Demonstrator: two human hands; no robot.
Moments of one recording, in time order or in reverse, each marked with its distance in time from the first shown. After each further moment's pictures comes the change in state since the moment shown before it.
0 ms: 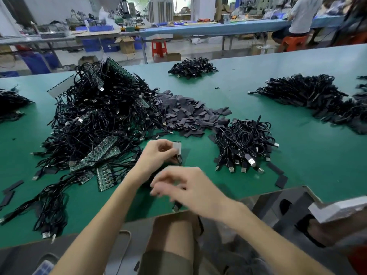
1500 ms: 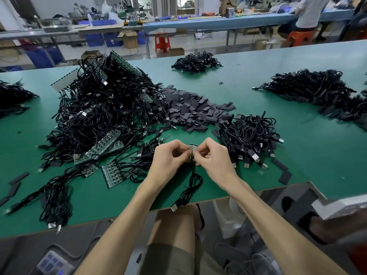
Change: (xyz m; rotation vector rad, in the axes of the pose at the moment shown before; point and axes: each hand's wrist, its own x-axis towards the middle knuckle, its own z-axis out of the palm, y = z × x) left_hand -0.031 0.003 0.030 0.092 0.098 0.228; right_hand 0.028 0.073 -0.045 -0.271 0.544 0.149
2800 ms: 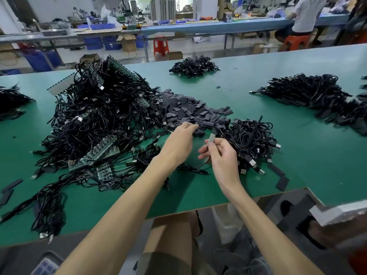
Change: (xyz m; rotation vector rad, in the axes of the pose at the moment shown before) left_hand 0.076 0.018 0.027 0.573 -0.162 0.114; right_hand -0.002 -0.003 -0.010 0.444 0.242 0.143
